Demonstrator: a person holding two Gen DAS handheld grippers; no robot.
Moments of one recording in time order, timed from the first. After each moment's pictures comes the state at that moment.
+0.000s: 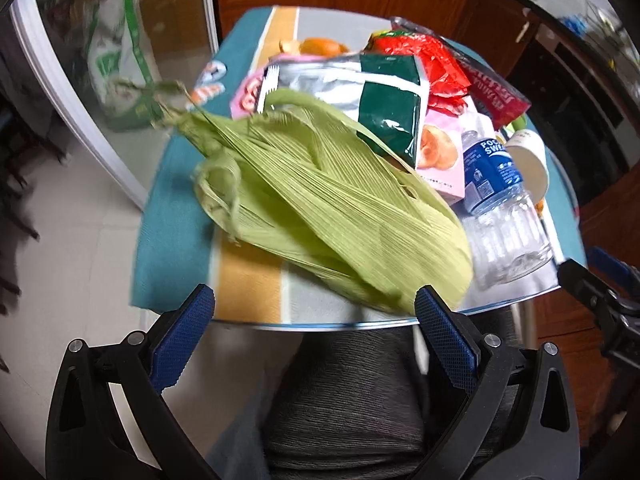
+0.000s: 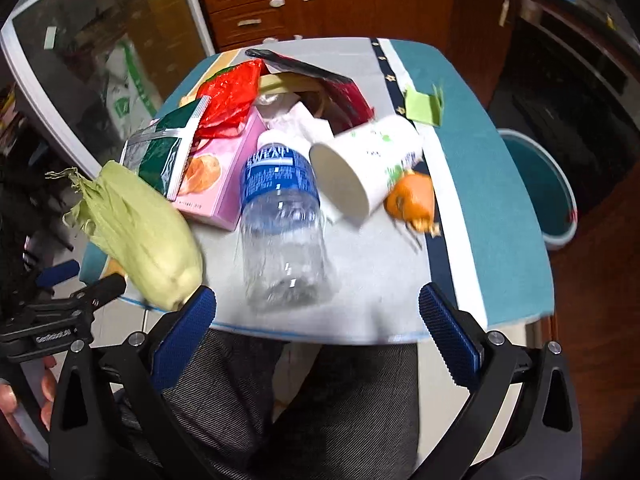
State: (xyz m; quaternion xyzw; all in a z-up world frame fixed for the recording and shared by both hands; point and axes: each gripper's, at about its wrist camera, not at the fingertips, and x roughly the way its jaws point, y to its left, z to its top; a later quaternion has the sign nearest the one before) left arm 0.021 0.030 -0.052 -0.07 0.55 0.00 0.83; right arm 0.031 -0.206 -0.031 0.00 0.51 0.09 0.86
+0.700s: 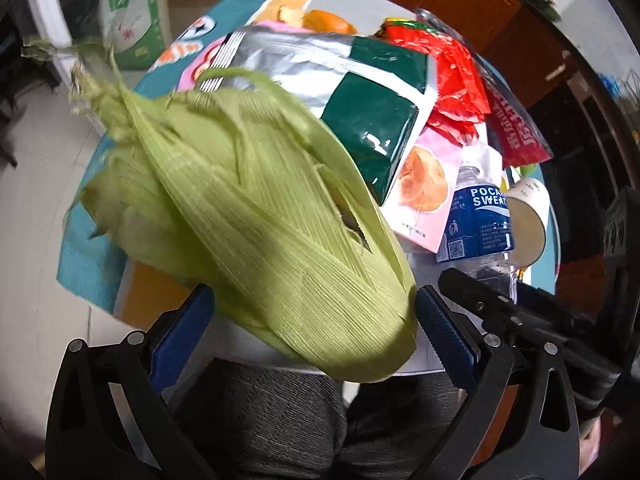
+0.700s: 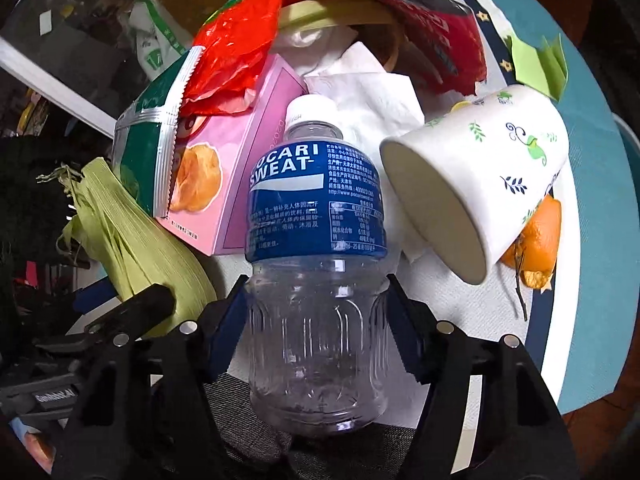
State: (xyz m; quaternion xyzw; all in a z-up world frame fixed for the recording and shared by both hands) left arm 0.061 0.004 -0.067 -0.19 0.58 0.03 0.79; right arm 0.119 -0.170 -0.088 0.03 0.61 0.19 0.77
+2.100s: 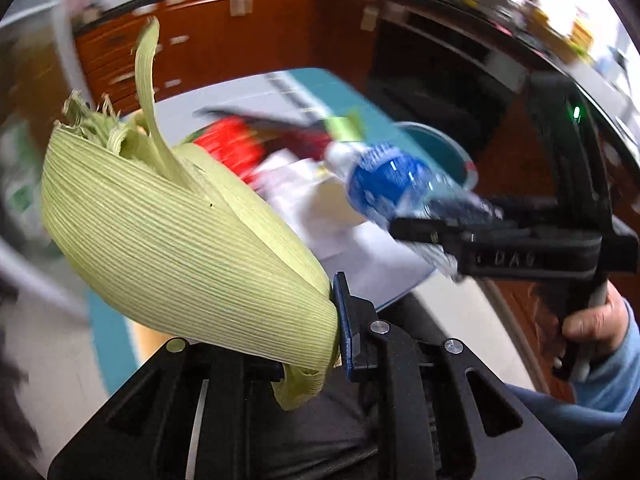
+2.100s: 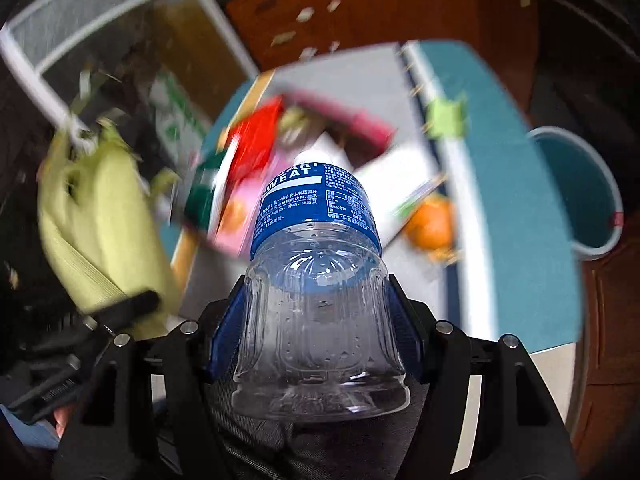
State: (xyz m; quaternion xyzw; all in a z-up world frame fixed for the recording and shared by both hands) left arm 0.048 -0.115 0.033 0.07 0.47 -0.22 0.85; right arm 0.038 -0.258 0.002 0.11 0.48 0.16 0.85
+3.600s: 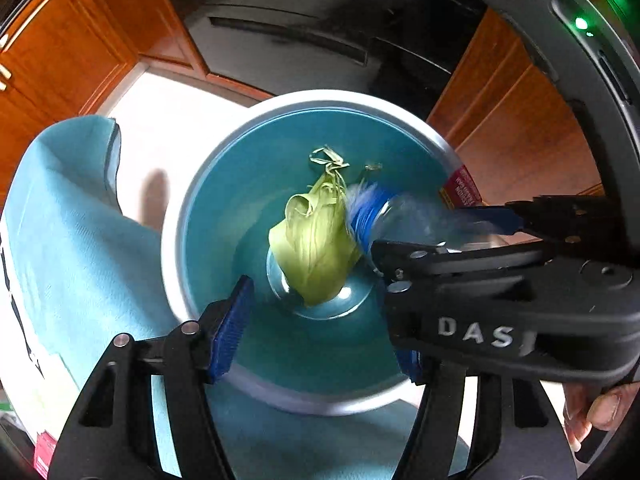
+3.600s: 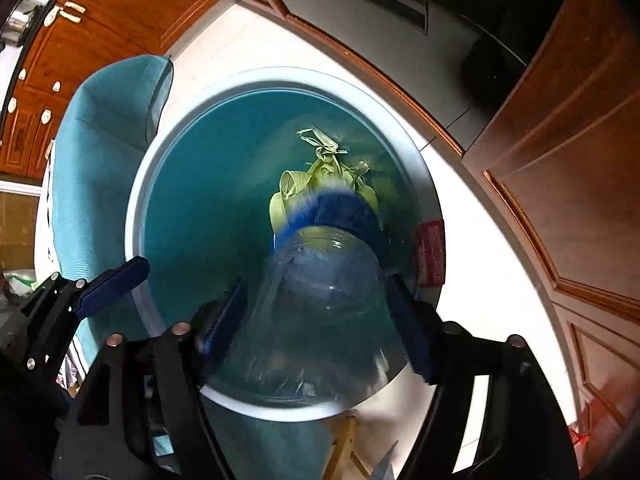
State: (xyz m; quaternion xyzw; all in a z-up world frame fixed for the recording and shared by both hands) left arm 0.300 -0.519 -0.122 0.29 0.55 -0.33 0.71; right arm 0.203 -0.597 -0.174 0.30 0.61 -0.11 0.73
